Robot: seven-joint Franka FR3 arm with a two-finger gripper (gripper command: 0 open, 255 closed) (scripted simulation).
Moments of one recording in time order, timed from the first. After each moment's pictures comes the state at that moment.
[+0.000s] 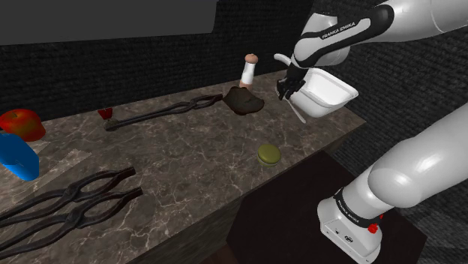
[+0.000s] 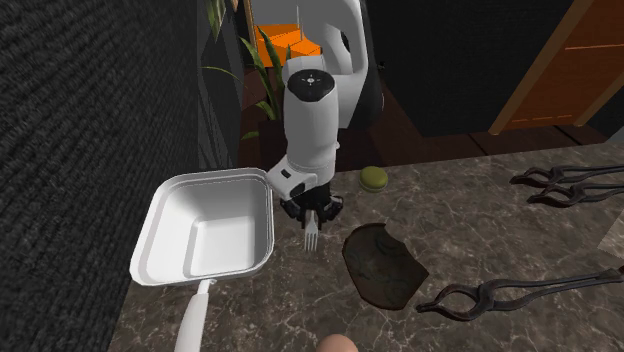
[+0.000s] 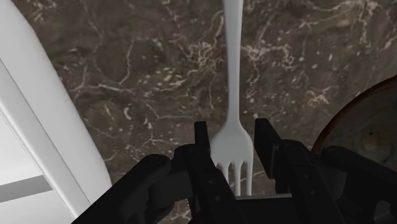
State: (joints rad) arm -0.04 -0.12 -0.22 -2.43 -0.03 2.38 0.04
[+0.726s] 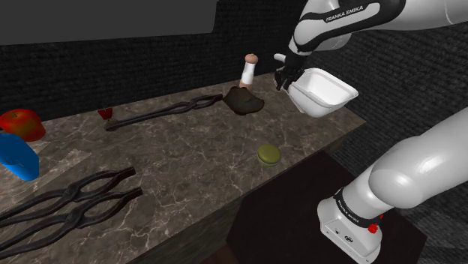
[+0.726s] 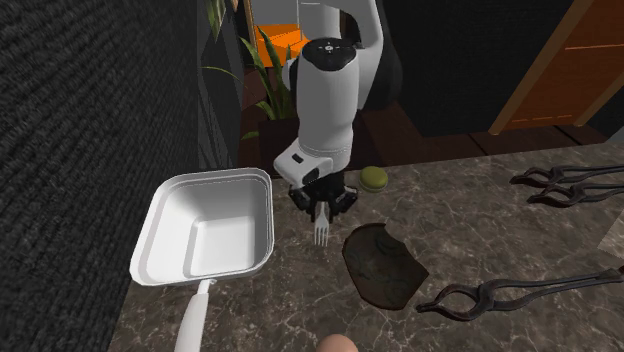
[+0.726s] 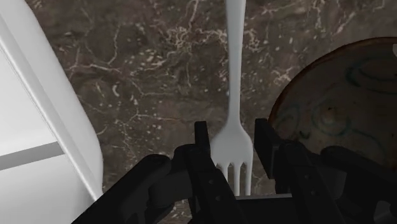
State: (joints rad) arm -0.02 -0.16 -0.19 -2.33 -0.03 2.25 0.09
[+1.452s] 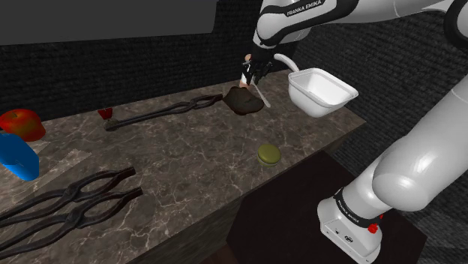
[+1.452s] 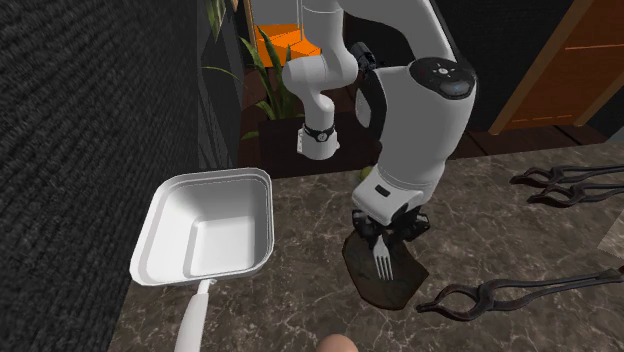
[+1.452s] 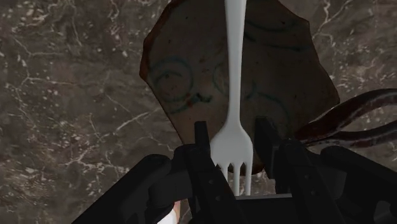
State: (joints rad) arm 0.08 0.06 -0.08 -2.07 -0.01 2.21 0.28
